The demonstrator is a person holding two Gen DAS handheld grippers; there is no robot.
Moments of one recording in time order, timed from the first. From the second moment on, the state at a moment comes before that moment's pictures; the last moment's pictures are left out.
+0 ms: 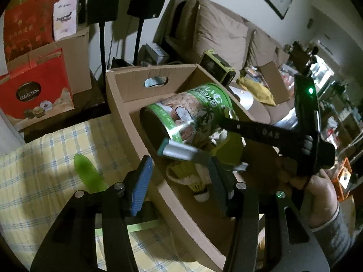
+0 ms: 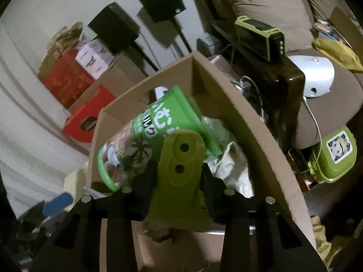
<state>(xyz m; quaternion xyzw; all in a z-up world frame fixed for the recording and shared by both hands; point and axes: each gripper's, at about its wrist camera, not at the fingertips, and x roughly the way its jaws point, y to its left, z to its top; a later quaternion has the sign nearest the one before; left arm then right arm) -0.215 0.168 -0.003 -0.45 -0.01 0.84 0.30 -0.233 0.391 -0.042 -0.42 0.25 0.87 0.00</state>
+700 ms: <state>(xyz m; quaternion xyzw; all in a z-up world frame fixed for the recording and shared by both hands) -0.175 0.106 0.000 -0.45 -0.02 0.86 0.25 -0.178 0.356 -0.005 -0.40 0.18 0.90 -0.03</state>
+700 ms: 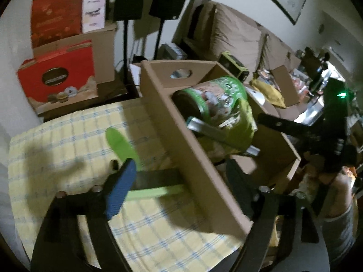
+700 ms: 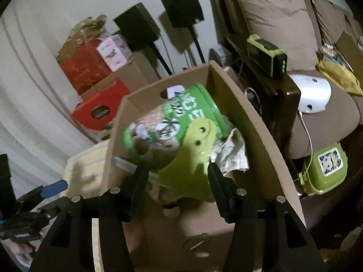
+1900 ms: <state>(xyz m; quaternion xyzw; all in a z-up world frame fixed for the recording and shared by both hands) -0.150 -0.035 -0.053 -0.48 -0.07 0.86 0.14 -0.189 0.157 -0.010 -0.45 -0.04 0.86 -0.23</state>
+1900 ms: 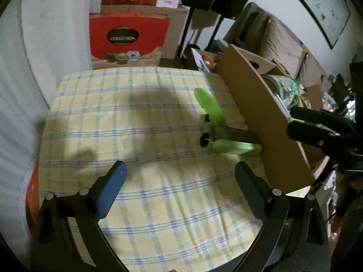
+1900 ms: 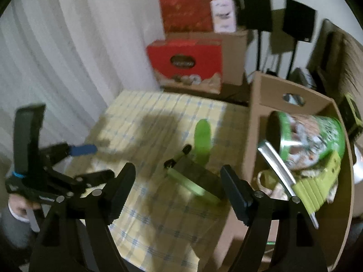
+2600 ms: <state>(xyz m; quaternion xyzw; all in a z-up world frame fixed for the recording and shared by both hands) -0.159 -0.071 -0.059 -0.48 -0.07 0.87 0.09 -0.217 0.101 -0.058 -0.49 -0.20 0.82 -0.21</state>
